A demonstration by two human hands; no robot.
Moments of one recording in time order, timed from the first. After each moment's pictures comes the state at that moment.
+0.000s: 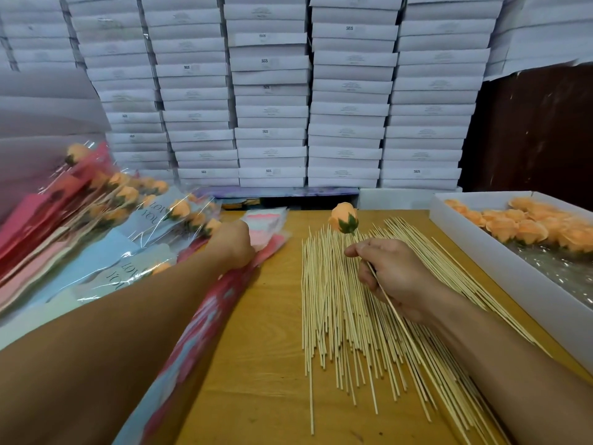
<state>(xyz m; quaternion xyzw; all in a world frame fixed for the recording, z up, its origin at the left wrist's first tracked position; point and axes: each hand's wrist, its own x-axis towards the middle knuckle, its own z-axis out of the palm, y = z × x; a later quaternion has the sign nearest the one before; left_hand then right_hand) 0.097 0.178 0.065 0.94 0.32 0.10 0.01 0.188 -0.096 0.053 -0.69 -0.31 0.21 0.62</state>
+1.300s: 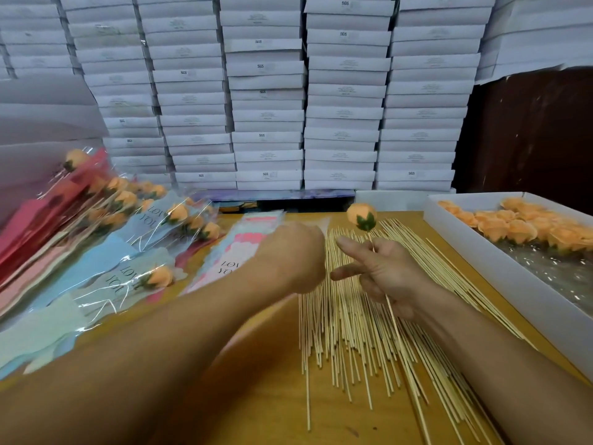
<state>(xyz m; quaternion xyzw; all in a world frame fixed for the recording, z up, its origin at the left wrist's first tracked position) 0.086 0.028 0.105 0.96 0.22 0.12 -0.10 0.183 -0.099 0.061 -0.64 -0.29 0.26 0.66</state>
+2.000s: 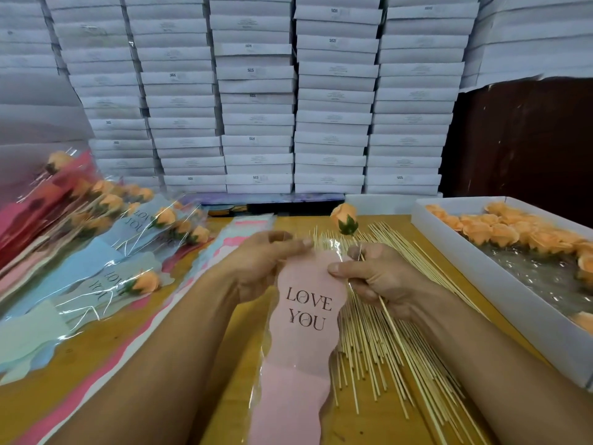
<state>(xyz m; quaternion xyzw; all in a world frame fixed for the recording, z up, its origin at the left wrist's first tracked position) 0.075 0.067 0.085 0.69 0.17 0.13 0.70 0.193 -0.109 0.063 -0.60 -0.30 0.33 0.66</state>
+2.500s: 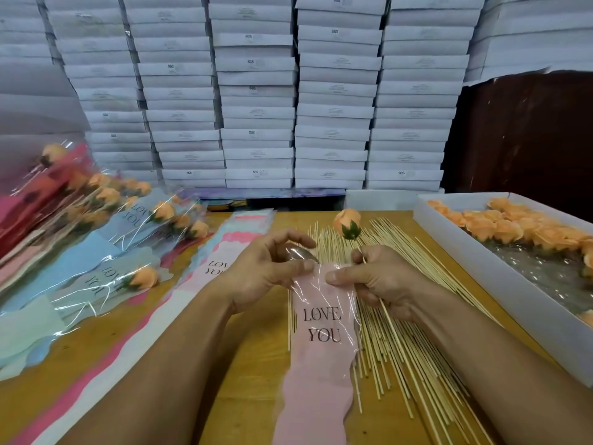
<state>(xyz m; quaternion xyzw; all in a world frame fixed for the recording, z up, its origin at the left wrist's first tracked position) 0.066 0.075 0.063 0.78 0.02 0.17 0.61 0.188 -0.102 0.058 -0.65 -0.25 0.31 0.65</state>
